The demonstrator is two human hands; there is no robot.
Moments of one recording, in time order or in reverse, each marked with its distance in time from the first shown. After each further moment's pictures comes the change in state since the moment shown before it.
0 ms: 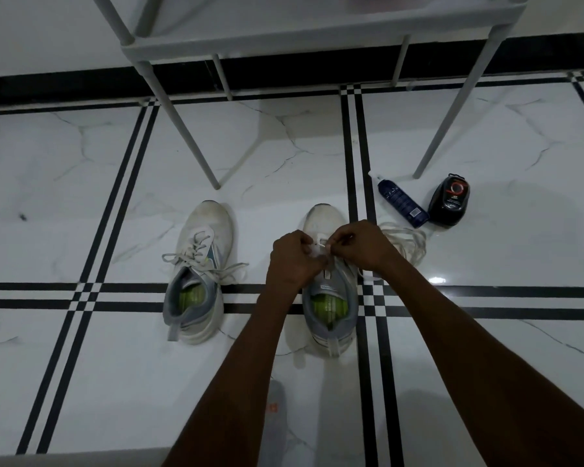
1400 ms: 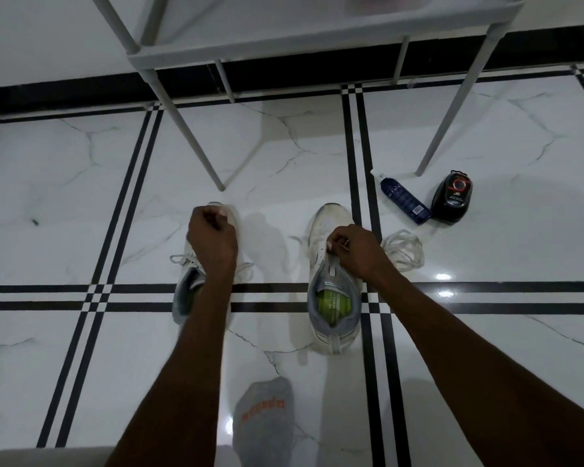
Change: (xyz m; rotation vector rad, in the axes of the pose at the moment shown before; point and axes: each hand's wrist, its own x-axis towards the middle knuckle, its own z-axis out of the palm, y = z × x) left_hand 0.021 -0.043 -0.094 -0.203 0.701 -0.114; right_hand -0.005 0.004 0.026 0.005 0.092 -0.054
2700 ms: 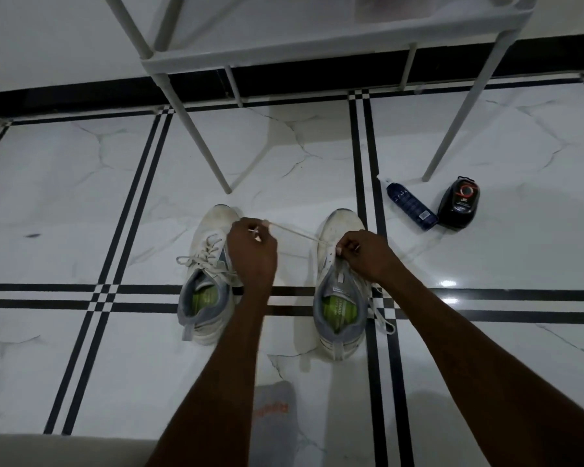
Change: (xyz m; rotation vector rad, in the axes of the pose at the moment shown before) left_hand -0.040 -0.004 0.036 -0.008 -0.065 0.083; right_hand -0.001 0.001 -0.011 -0.027 -0.047 0.037
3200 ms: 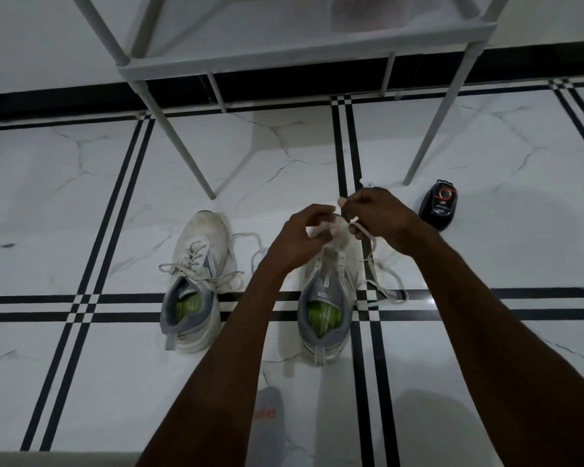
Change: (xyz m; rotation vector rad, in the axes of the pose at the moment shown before) left_hand -0.007 0.064 0.043 -0.180 -0.884 0.154; right_hand 0.010 -0.049 -0.092 0.540 -0.049 0.231
